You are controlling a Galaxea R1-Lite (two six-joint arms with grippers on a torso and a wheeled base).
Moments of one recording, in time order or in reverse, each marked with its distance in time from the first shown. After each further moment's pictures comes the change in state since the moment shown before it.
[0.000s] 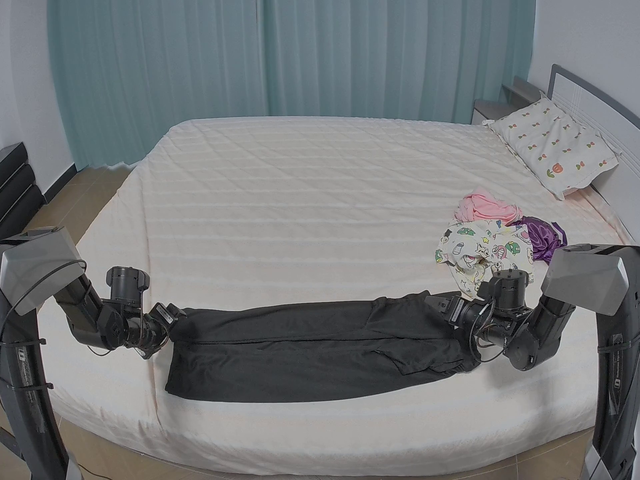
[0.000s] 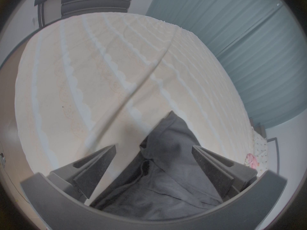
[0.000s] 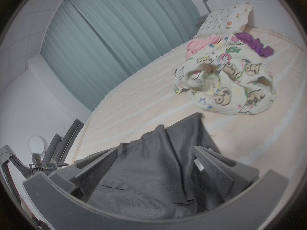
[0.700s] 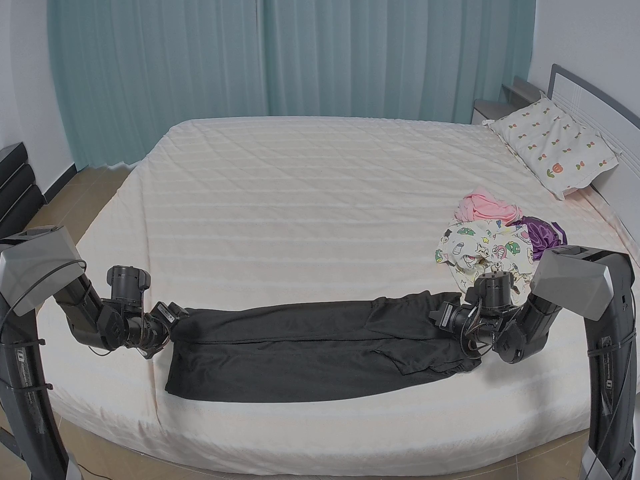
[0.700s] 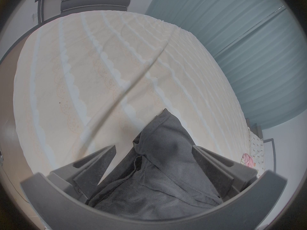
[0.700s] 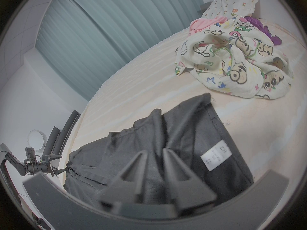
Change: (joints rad) left arm -0.008 -0.013 0.010 -0.009 -0.013 -0.018; right arm 0.008 0.078 -0.156 0.188 0.041 -0.022
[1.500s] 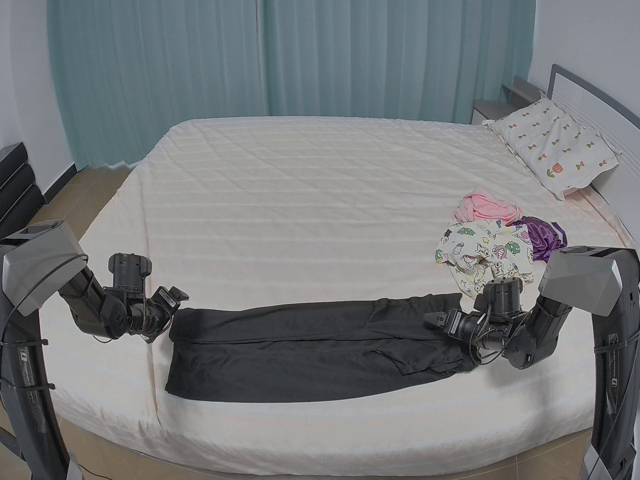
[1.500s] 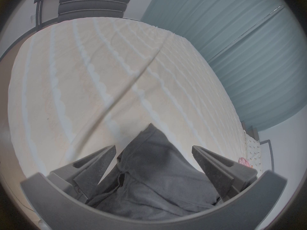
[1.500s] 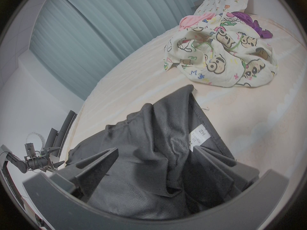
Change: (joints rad) left arm 0.001 0.018 -0.098 0.005 0.011 0.012; right arm -0.021 -0.039 0.108 -0.020 0.001 0.013
